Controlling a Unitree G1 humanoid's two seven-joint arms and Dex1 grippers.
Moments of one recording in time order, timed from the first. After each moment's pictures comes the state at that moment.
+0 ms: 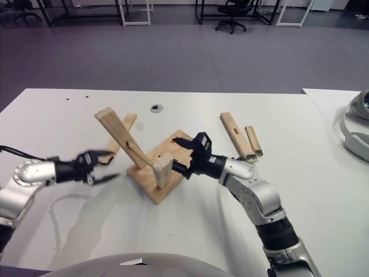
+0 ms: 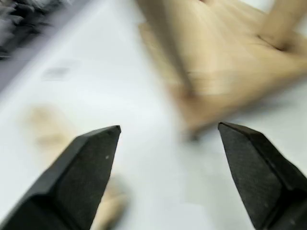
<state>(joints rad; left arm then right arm) 0.02 0.82 -0.22 -0.28 -0.15 0.17 -0.98 -0.16 -0.47 0.19 -0.26 0.56 0.45 0.62</state>
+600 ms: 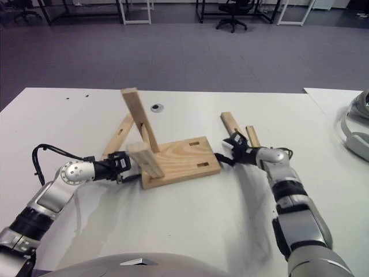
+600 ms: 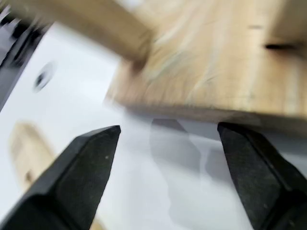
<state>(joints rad) -0.28 0.53 -0.31 0.17 0.12 0.07 -0.75 -0.35 -0.68 0.18 0.69 0.24 -0.14 1.04</state>
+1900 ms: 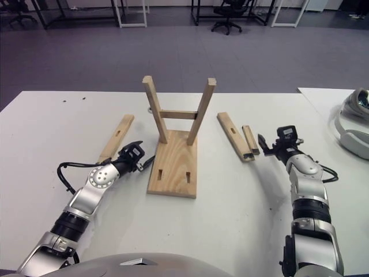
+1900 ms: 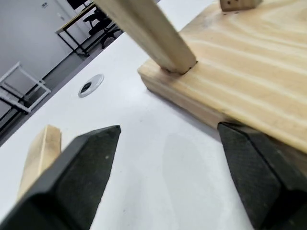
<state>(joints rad) -0.18 0.31 -0.30 0.10 0.21 0.10 -0.45 -0.36 -0.61 -0.26 0.75 0.16 0.04 0.46</state>
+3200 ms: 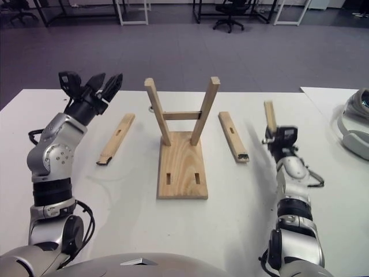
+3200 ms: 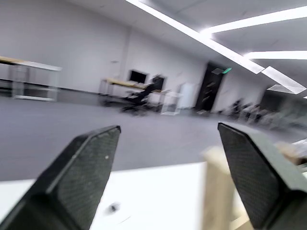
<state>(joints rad) -0.57 0.16 0.28 -0.16 -0.68 0.58 -0.36 -0.38 -0.48 -0.30 0.47 0.19 -0.21 0.29</state>
